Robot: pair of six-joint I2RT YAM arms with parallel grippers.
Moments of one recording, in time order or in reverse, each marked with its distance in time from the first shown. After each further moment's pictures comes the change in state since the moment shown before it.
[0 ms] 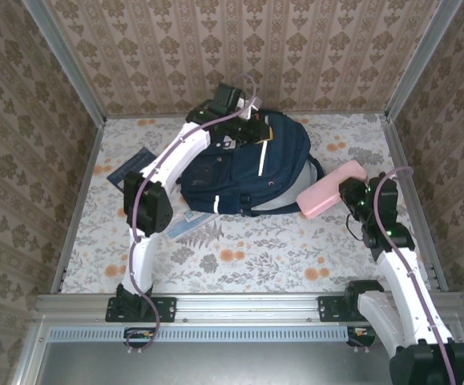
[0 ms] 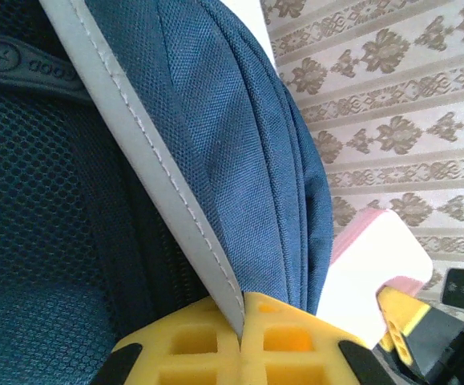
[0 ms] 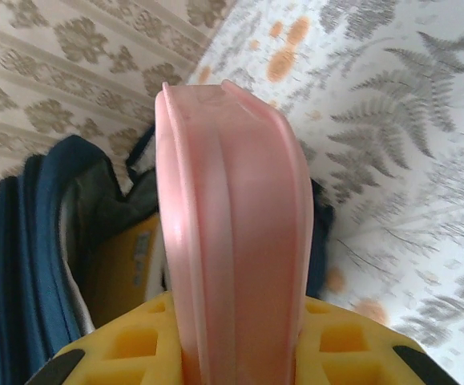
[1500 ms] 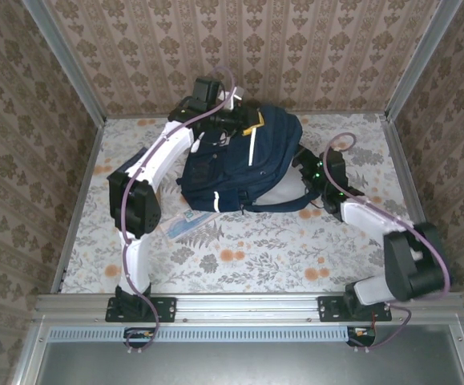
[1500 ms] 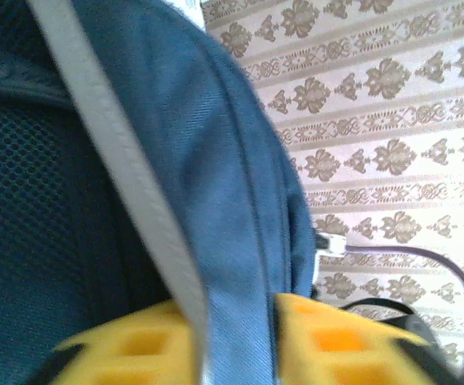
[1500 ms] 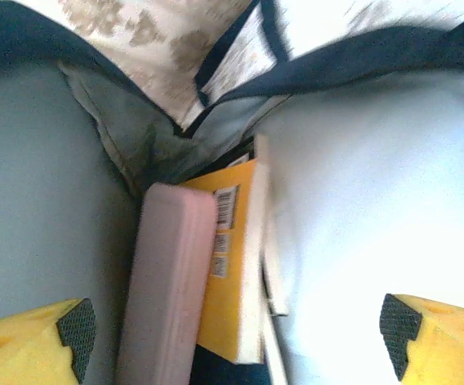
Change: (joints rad) left arm 0.084 -0.084 -0.120 0.166 0.138 -0.140; right arm 0.253 0.578 0.125 0.478 -0.006 0.118
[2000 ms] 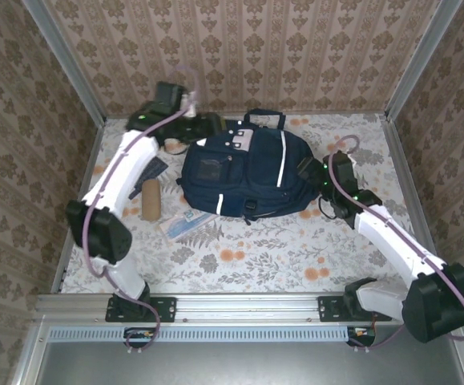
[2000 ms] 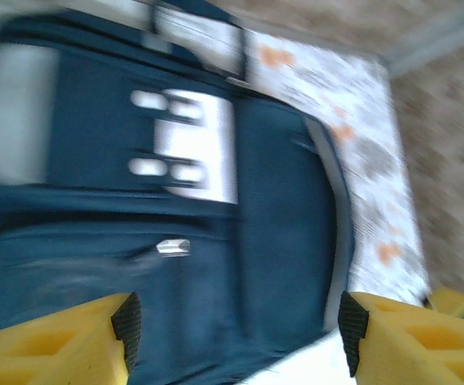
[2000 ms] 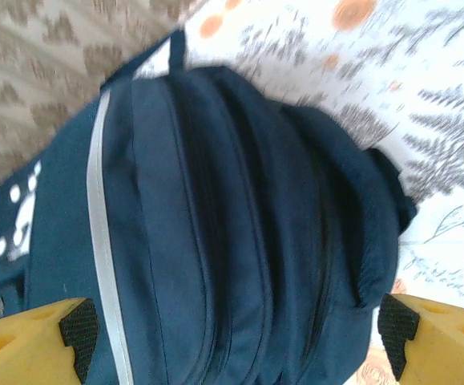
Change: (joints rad) left arm 0.150 -0.375 -0.277 -0.283 -0.489 0.300; right arm 0.076 -0.195 0.080 -0.464 0.219 -0.231
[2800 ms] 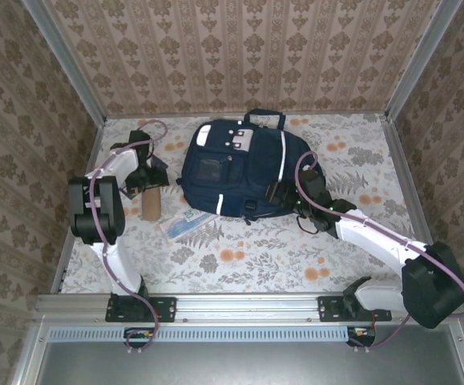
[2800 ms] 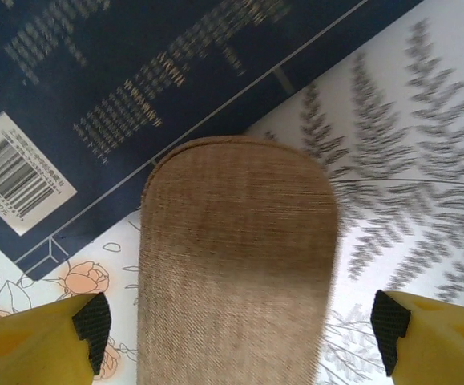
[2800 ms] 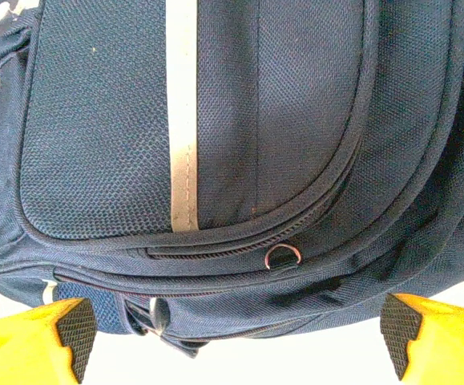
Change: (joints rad) left arm 0.314 0.196 -0.406 -0.025 -0.384 0.248; right arm 0.206 0.076 -0.097 0.101 -0.111 -0.054
